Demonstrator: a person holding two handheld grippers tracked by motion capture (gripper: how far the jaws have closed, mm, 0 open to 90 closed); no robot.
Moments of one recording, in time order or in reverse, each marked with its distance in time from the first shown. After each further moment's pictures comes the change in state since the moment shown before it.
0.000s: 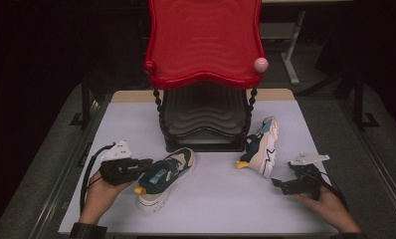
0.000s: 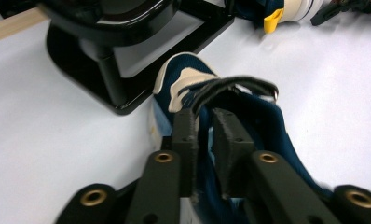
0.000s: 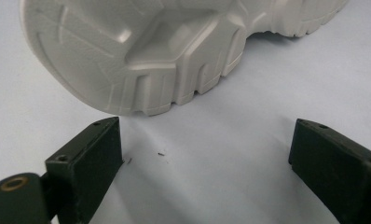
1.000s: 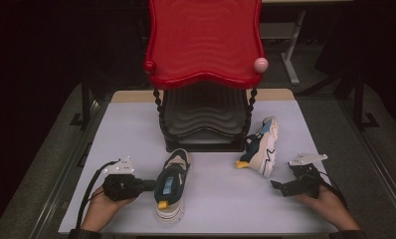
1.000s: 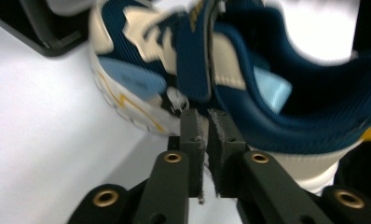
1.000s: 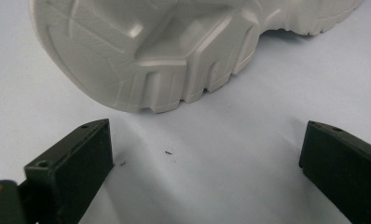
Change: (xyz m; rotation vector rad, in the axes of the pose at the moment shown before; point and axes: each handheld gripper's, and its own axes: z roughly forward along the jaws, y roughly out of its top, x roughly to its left) left arm -0.011 -0.031 0.017 0.055 -0.159 -0.083; right arm 0.000 0.001 0.002 0.019 0.025 -0.025
